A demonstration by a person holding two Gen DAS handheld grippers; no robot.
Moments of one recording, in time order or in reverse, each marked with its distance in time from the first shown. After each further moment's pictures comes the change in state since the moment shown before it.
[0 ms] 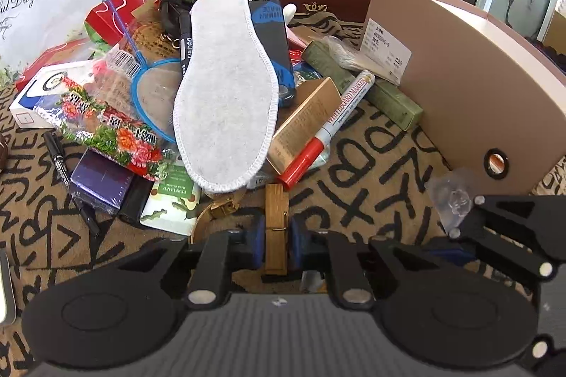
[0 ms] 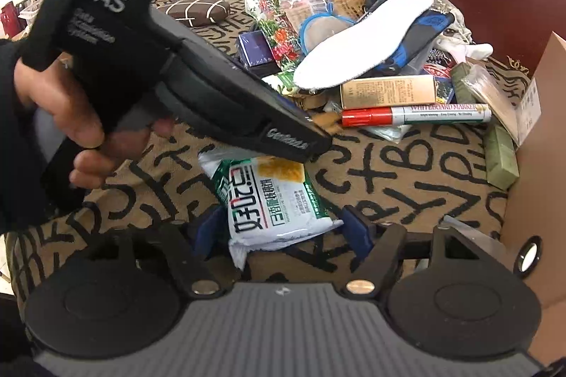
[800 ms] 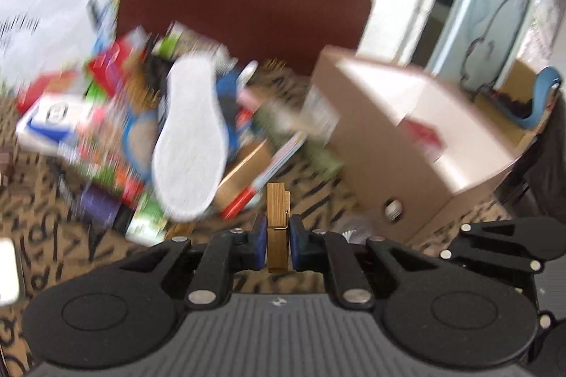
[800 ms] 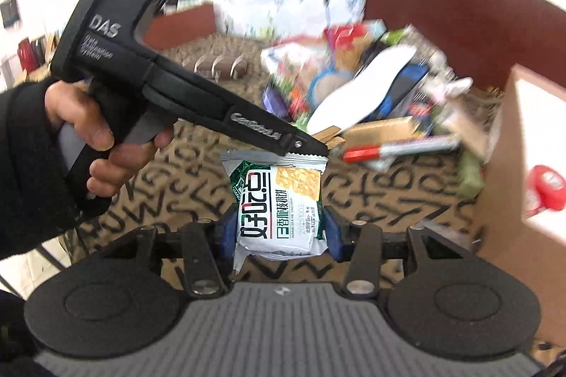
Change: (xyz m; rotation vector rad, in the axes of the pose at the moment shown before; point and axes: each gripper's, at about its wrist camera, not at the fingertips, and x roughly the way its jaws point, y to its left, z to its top) left arm -0.088 -0.023 0.017 -0.052 -0.141 -0.154; right arm -0.103 0.006 -0.003 0.051 -0.175 0.021
